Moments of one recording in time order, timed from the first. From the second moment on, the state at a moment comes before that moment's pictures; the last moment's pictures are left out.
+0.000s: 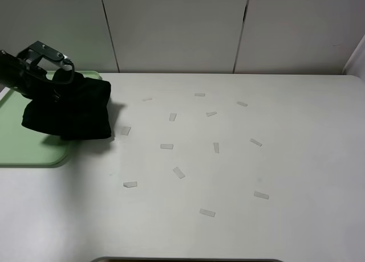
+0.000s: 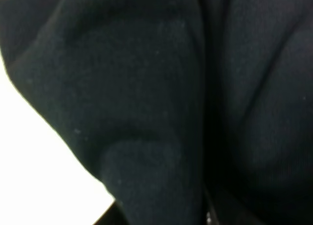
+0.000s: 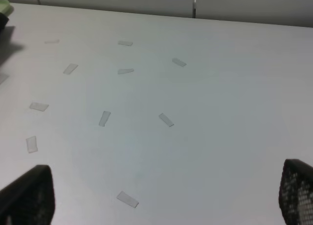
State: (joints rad) left arm 0.16 1.93 -1.08 -0.59 0.21 1.23; right arm 0.20 0.00 -0.49 0.10 1.03 0.02
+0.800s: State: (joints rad) left arm 0.31 1.93 -1.08 -0.55 0.11 1.23; right arm 0.20 0.00 -0.49 0.08 1.03 0.02
